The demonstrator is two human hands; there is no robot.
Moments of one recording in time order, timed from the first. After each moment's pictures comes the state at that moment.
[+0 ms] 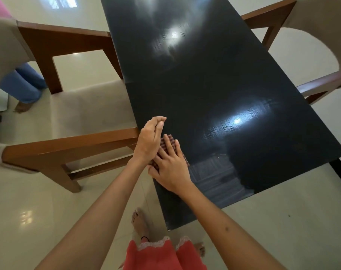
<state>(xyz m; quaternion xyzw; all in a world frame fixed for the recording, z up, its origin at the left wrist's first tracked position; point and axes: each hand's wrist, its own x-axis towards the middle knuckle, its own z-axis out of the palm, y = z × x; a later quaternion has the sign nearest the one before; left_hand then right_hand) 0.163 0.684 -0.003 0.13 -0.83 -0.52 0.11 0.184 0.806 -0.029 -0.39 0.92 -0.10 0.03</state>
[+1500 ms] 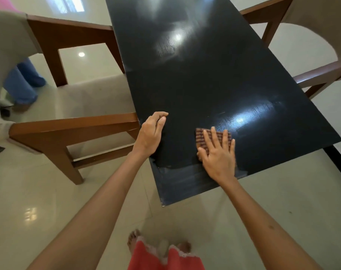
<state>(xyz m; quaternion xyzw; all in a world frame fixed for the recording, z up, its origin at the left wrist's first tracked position) 0.201 0.709 0.002 0.11 -0.84 -0.51 0.11 0.171 0.941 -0.027 -0.16 0.98 -0.07 0.04</state>
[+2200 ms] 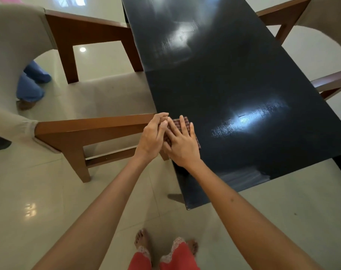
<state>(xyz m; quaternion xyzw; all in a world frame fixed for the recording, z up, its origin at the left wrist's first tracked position) 0.230 0.653 0.001 0.10 -0.81 -0.56 0.12 0.188 0.775 -0.025 -0.34 0.94 -0.06 0.07</state>
